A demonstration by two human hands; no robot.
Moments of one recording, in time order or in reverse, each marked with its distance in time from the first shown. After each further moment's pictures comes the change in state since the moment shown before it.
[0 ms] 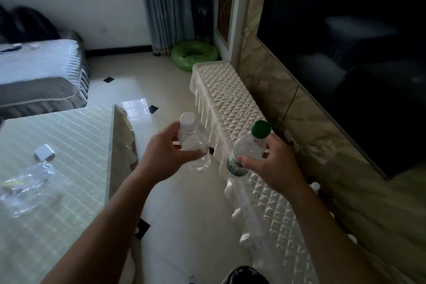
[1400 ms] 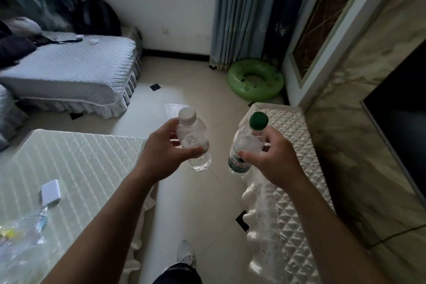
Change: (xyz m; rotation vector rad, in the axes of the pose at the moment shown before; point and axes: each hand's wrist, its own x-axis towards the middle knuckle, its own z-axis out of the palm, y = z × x) left_hand 0.495 -0.163 -0.157 -0.100 0.305 -0.161; right_hand 0.588 -0.090 0.215 0.036 -0.285 -0.175
